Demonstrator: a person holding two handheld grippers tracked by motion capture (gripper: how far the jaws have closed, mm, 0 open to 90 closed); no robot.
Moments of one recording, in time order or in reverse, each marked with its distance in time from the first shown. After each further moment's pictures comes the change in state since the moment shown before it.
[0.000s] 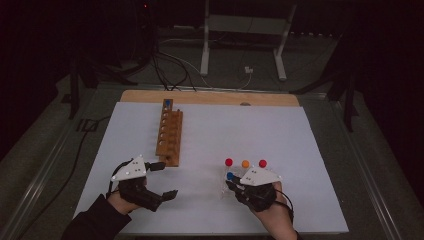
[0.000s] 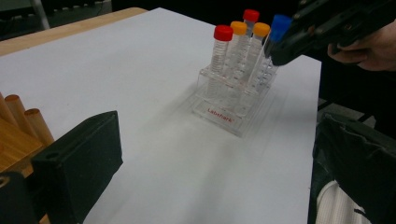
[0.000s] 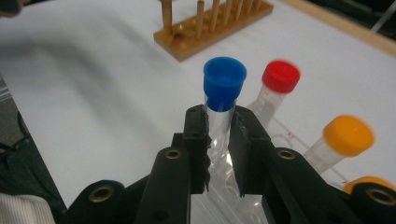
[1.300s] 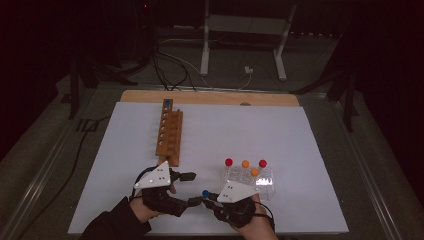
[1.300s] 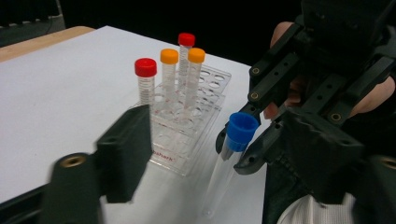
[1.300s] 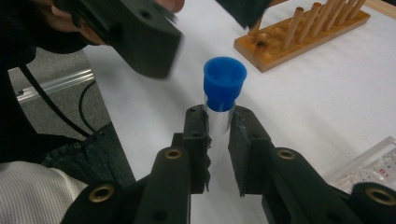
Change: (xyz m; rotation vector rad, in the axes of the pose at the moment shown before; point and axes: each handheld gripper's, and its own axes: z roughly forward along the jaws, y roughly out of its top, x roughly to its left) left arm -0.045 0.022 0.041 -0.031 -0.143 0.058; right arm 0.050 0.006 0.019 0.000 0.199 -0.059
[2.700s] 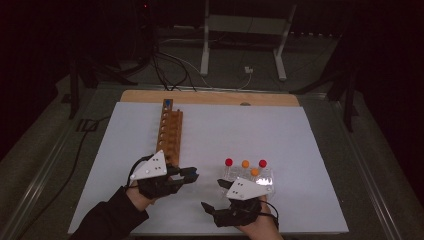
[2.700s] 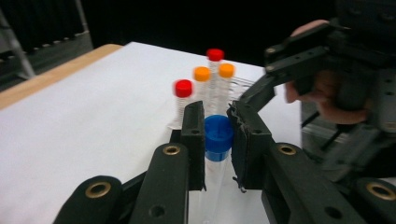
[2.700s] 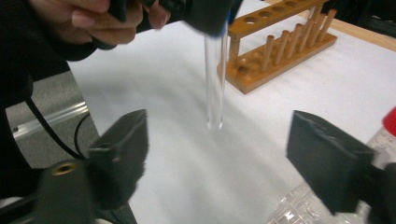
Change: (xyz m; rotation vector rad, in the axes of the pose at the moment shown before) left arm 0.024 0.023 -0.017 -0.014 0.103 0.082; right arm -0.007 -0.002 -0.012 -0.124 -0.038 0.074
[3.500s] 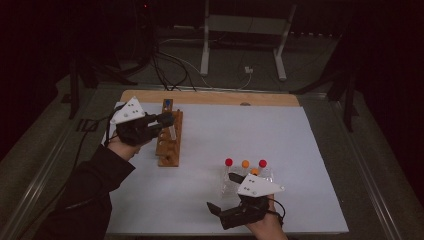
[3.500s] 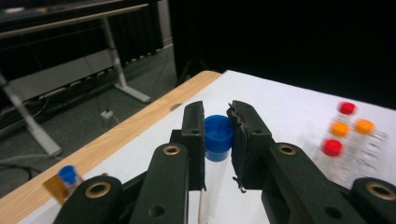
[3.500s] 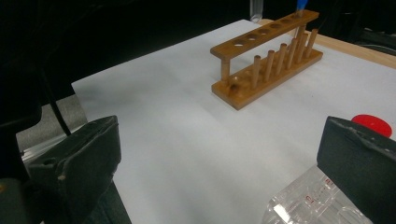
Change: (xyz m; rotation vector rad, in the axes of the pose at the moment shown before) left arm 0.100 0.053 -0.029 -0.041 0.289 -0.016; right arm -0.009 0.002 -0.014 -0.075 0.005 0.043
